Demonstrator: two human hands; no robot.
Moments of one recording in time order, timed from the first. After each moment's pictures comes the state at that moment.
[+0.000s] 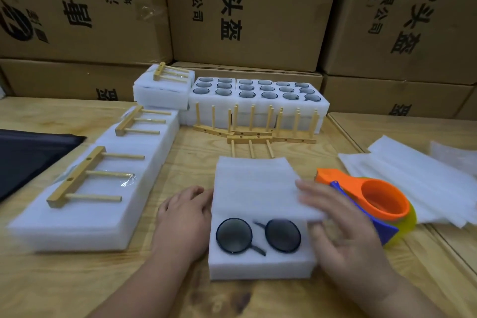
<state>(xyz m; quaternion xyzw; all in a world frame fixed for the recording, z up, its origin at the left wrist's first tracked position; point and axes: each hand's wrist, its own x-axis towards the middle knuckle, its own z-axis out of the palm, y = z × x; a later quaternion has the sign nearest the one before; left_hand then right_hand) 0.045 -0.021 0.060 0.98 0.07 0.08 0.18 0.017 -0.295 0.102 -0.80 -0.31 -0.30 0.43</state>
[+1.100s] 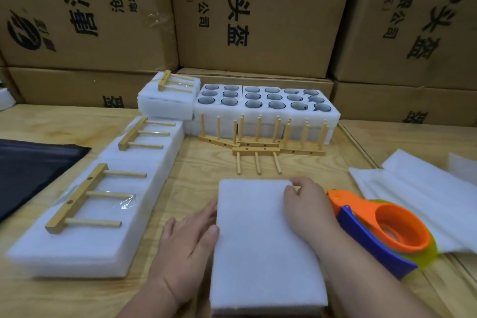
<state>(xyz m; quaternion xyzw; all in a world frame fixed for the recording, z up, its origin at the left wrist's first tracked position) 0.033 -0.012 0.071 0.91 -0.04 0.07 0.40 0.125 -0.243 0.111 -0.92 0.07 -0.06 0.38</state>
